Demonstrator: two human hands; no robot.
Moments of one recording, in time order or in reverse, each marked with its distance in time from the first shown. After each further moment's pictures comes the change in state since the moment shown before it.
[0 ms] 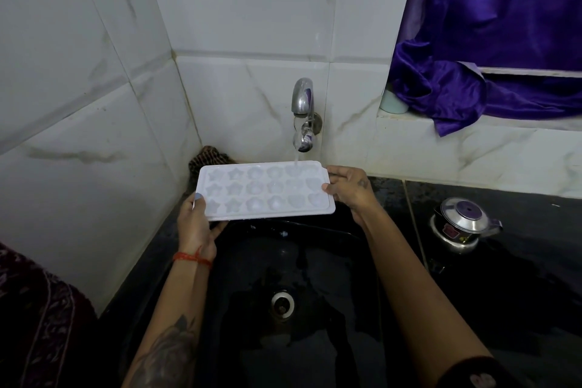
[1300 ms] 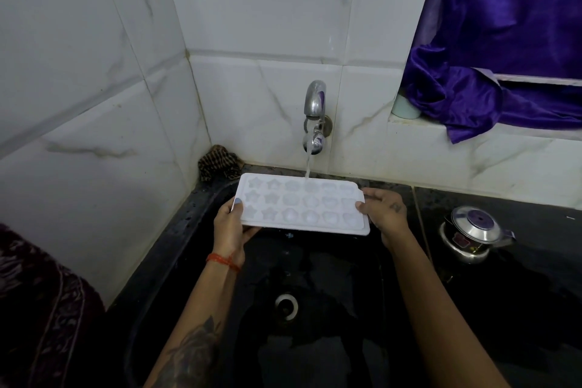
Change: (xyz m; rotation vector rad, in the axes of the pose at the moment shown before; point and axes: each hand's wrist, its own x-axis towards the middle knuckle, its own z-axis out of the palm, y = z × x) left_hand -0.014 -0.024 0.019 0.084 -0.108 -0.042; right_hand -0.006 0.031 -0.033 -0.124 0.235 0.065
